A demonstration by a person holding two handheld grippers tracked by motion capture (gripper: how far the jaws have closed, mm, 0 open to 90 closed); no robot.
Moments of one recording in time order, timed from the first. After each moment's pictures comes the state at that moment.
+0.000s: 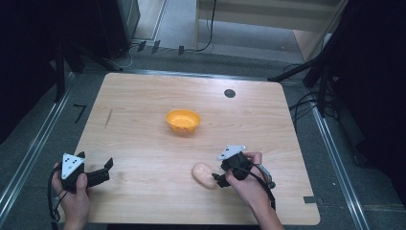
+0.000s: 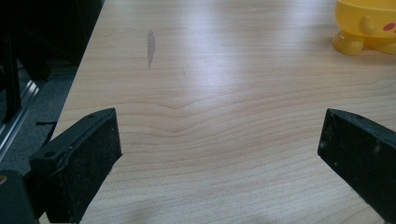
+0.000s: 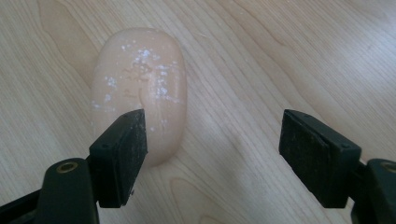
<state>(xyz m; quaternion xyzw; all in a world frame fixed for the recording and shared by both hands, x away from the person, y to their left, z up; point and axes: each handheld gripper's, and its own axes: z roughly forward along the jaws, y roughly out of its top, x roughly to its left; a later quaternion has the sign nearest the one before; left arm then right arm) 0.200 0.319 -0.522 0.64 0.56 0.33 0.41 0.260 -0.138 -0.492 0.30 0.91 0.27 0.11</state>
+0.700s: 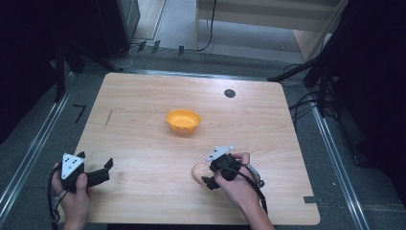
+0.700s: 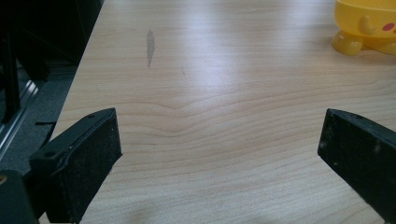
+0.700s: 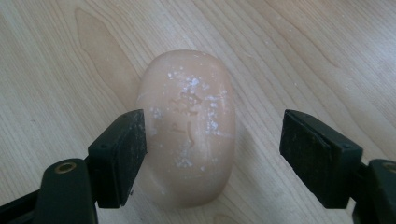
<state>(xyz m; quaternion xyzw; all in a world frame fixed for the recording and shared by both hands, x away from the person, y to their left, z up) 0.200 0.319 -0.522 0.64 0.56 0.33 0.41 0.259 -0.108 -0.497 0.29 0.91 0.27 0.08</state>
